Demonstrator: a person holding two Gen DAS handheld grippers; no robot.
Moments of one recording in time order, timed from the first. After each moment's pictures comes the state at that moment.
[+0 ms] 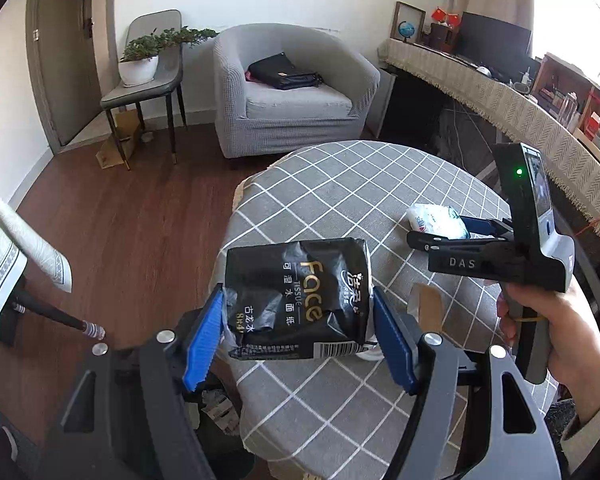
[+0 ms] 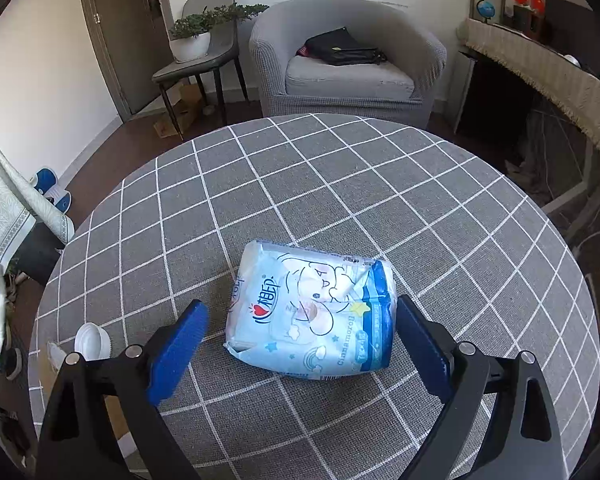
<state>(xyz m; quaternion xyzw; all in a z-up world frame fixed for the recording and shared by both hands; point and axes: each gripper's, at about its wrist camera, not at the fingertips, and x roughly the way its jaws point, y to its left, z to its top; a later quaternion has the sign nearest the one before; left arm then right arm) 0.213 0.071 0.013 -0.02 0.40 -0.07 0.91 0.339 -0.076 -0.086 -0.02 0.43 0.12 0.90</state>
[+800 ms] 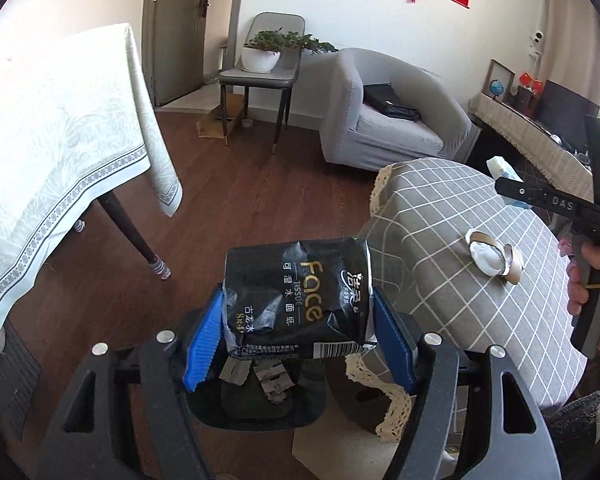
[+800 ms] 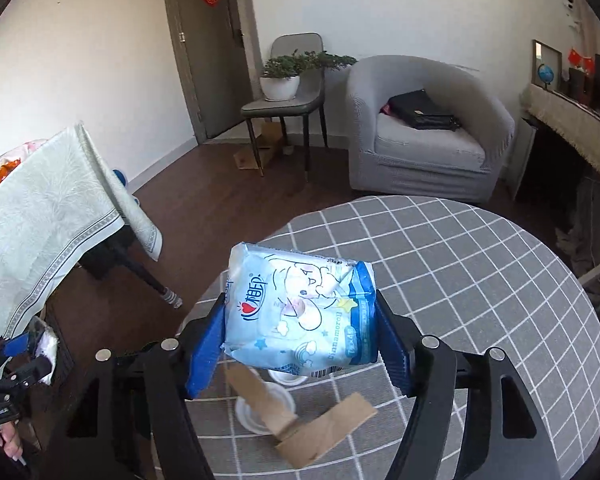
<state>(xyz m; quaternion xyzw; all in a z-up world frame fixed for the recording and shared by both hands) 0.071 0.191 -0.004 -0.11 0.36 0.09 0.92 0.264 0.010 -0.016 -0.03 0.34 0.26 0.90</state>
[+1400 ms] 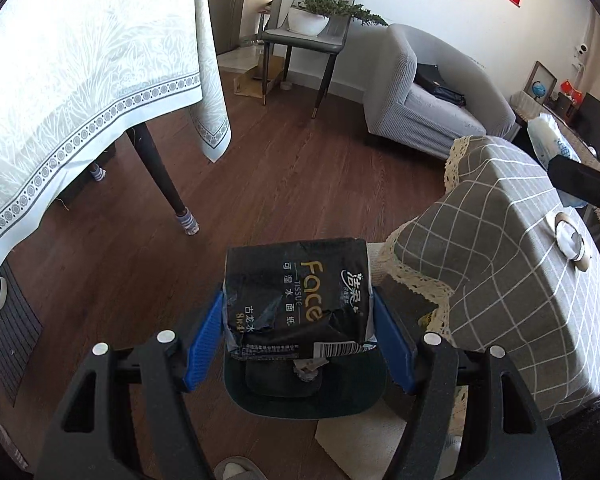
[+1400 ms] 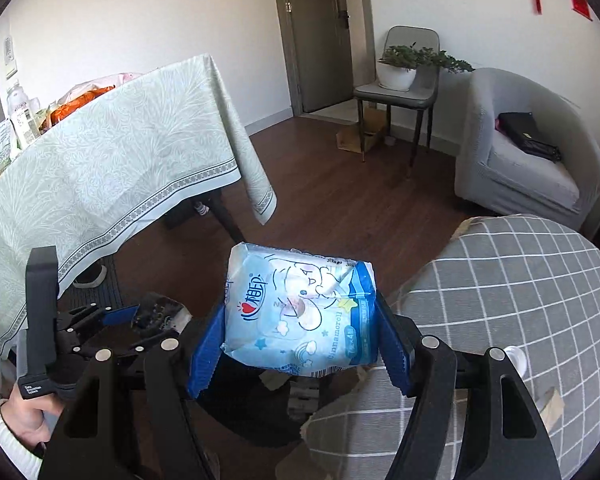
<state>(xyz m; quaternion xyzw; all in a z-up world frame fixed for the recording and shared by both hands) 0.069 0.267 -0.077 -0.15 0.42 0.13 0.89 0.193 0.148 -0.027 -0.10 0.34 0.40 0.84</state>
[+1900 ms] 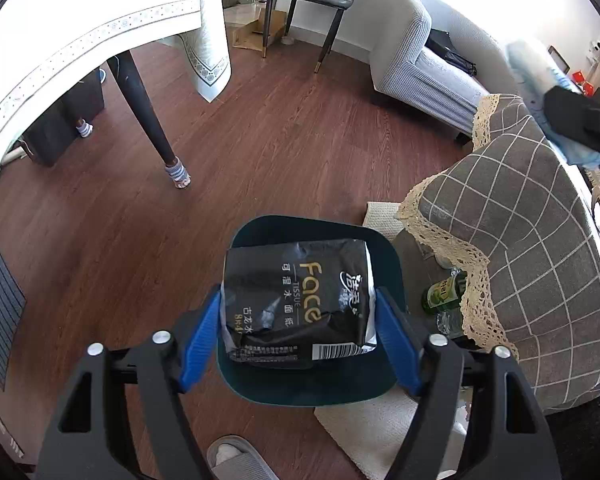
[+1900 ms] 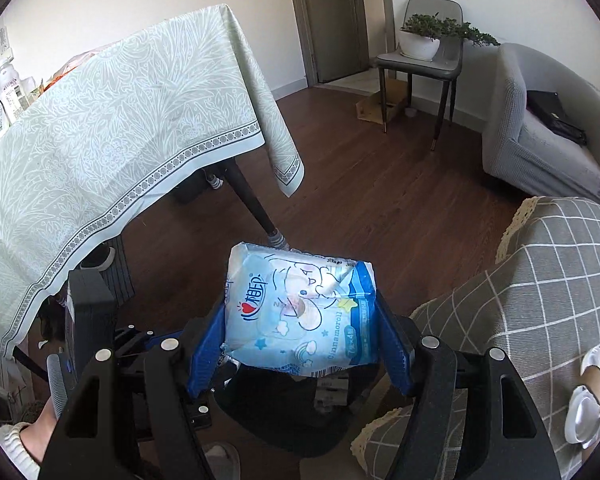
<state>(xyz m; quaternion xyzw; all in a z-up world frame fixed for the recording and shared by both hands) 0.081 0.285 -0.135 -0.19 0.47 0.10 0.86 0.198 0.211 -0.067 -0.11 0.39 0.41 0.82</state>
